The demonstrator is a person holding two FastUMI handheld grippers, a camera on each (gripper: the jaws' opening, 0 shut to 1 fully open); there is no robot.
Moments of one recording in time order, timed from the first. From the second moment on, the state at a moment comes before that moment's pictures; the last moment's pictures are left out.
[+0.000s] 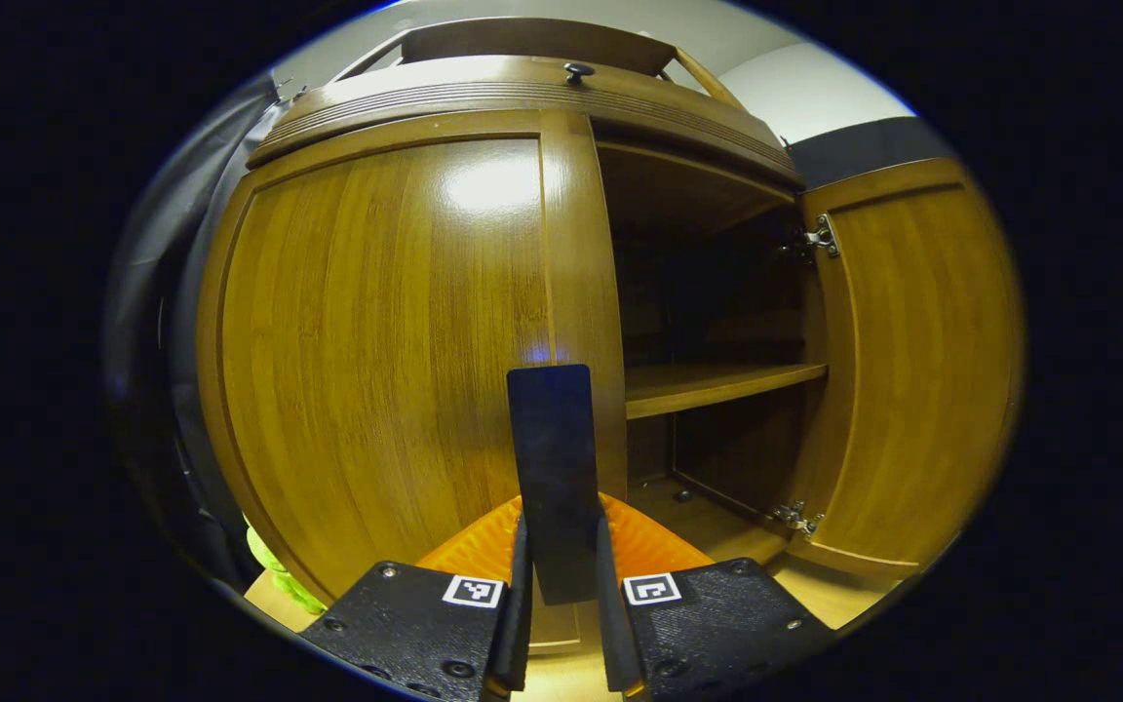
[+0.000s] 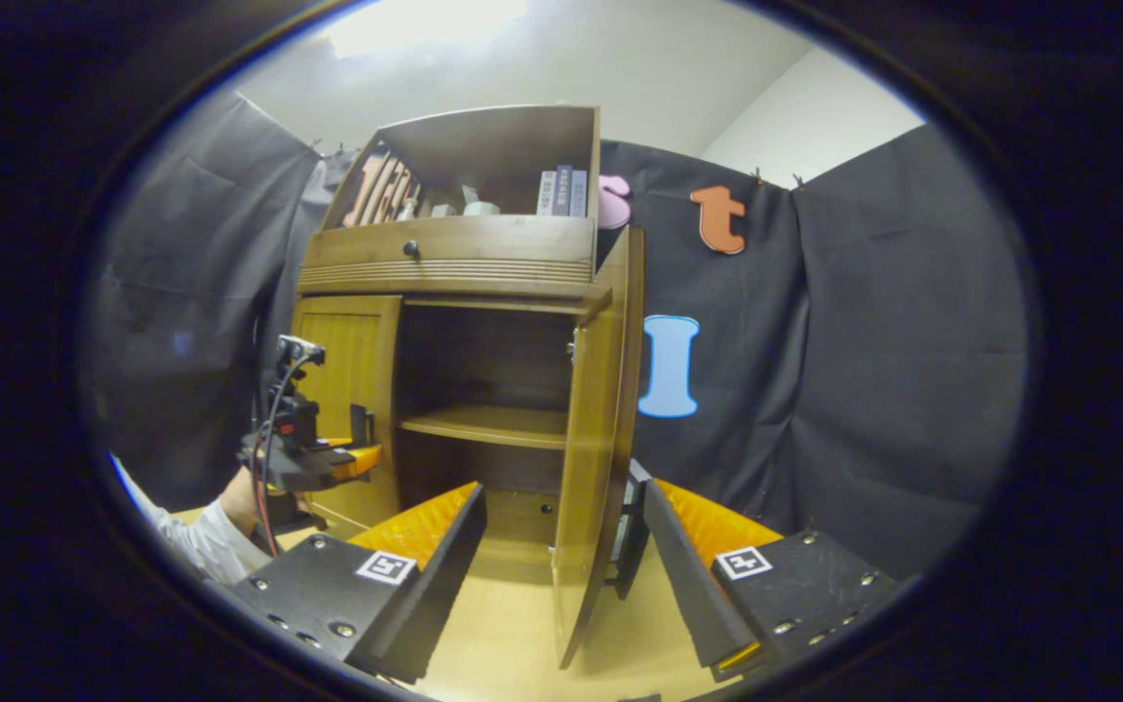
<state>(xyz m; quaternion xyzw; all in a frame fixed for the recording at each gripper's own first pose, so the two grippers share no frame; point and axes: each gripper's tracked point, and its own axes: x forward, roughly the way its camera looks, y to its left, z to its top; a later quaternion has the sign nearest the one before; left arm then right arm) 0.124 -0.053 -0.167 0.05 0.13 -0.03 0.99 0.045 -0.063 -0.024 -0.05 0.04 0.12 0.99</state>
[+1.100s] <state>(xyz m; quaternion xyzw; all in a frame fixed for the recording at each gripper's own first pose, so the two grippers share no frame) -0.037 0.005 -0.121 0.04 0.17 -0.10 0.98 0.001 -0.039 -0.019 0.01 0.05 0.13 0.99</state>
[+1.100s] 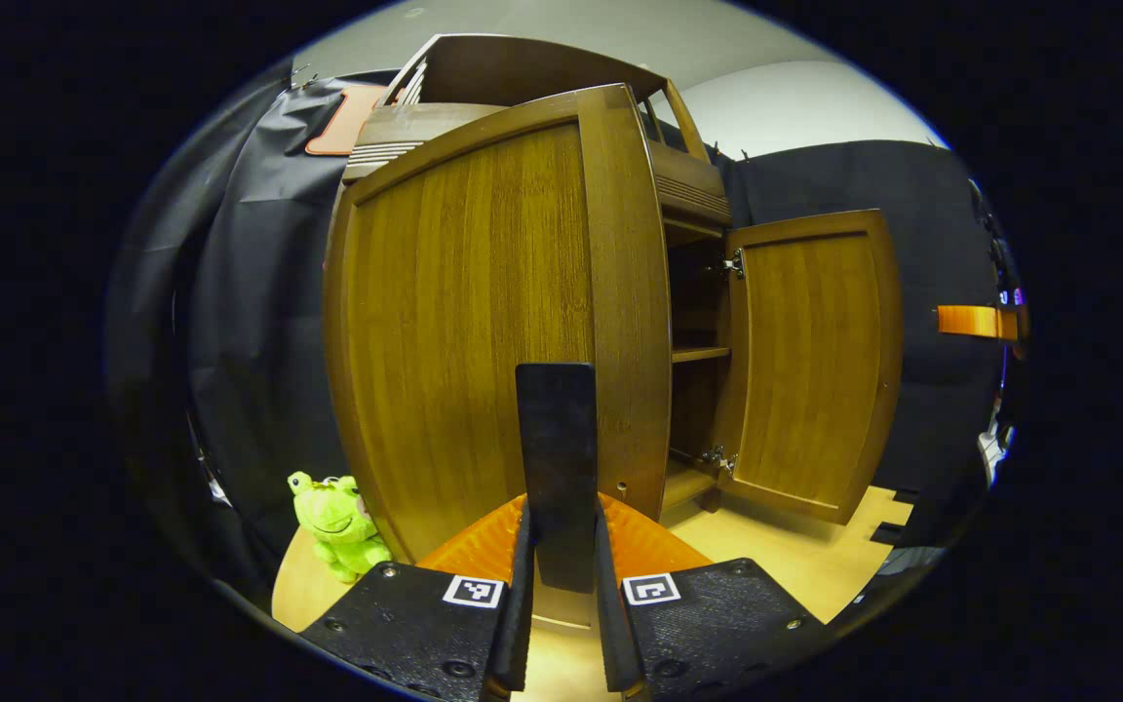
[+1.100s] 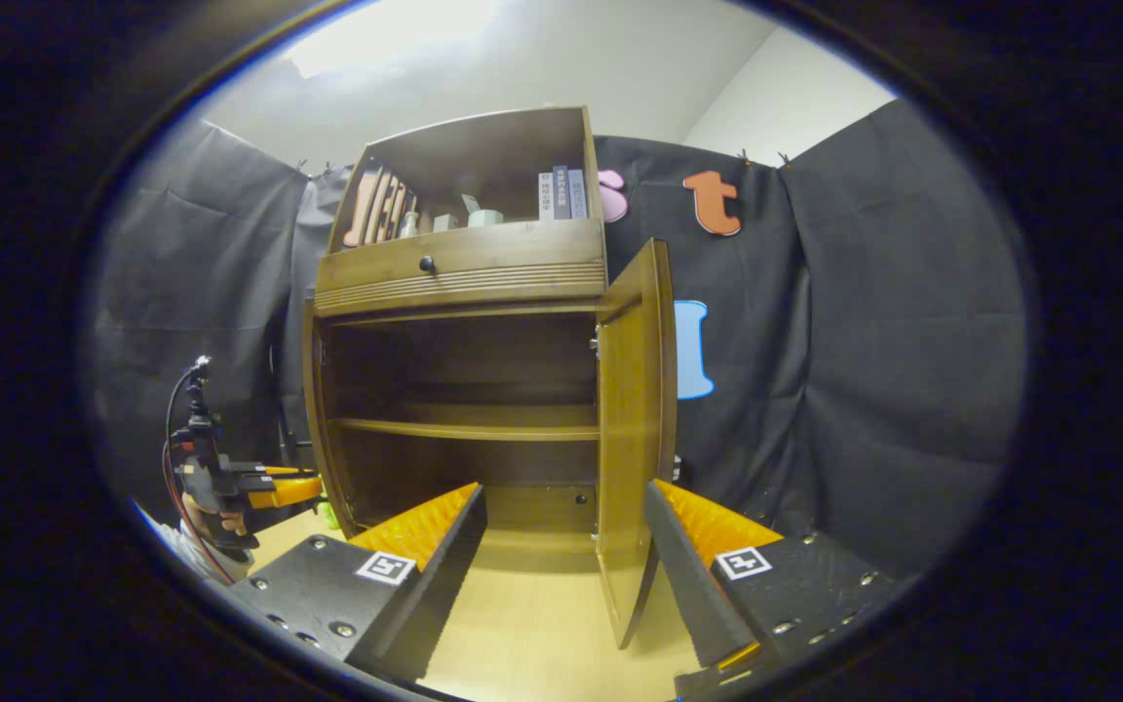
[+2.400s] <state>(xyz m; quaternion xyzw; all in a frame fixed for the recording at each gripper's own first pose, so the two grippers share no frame) -0.091 0.172 -0.088 0.07 0.15 -0.02 0.99 0.015 -0.011 -0.033 0.00 0.06 0.13 0.99</state>
